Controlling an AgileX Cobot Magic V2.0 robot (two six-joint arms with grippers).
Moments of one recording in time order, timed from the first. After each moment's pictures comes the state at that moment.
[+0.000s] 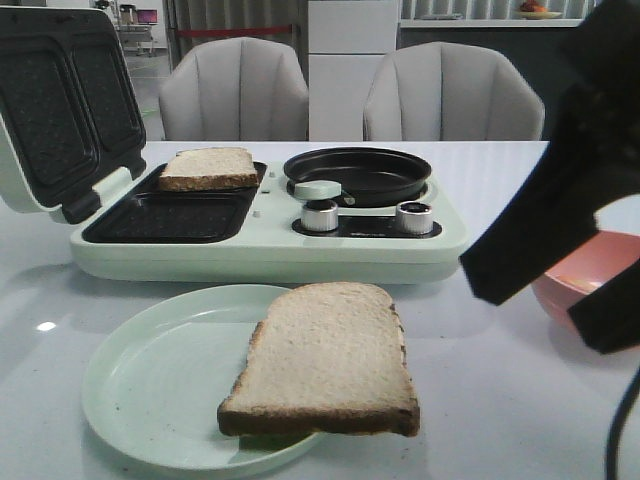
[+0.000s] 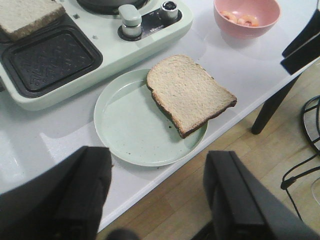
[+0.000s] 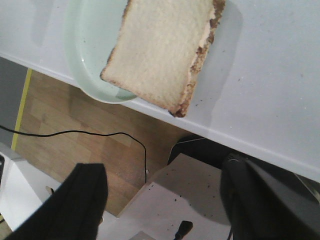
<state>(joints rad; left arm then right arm) -0.84 0.57 -0.73 0.10 0.86 -0.18 0.37 1.15 -0.61 0.74 0.68 -0.19</state>
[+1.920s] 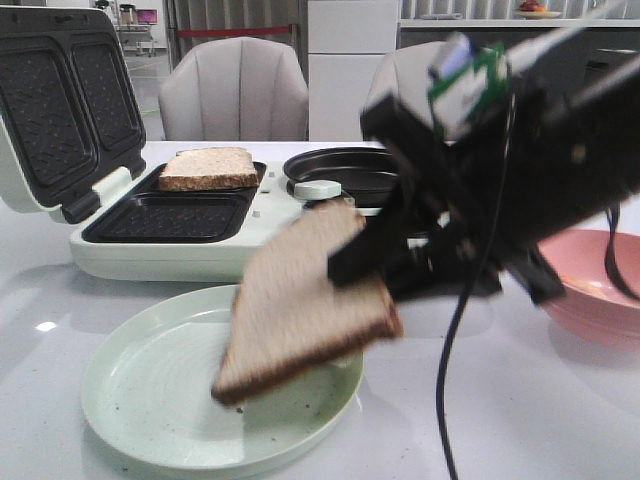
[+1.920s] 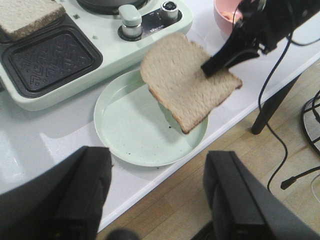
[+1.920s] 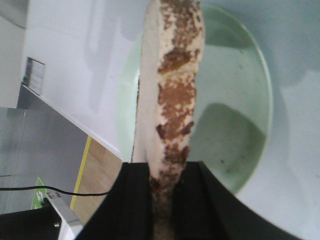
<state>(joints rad) -0.84 0.57 -0.73 0.10 0.86 -0.18 0.37 1.52 -0.71 1.49 0.61 -0.91</state>
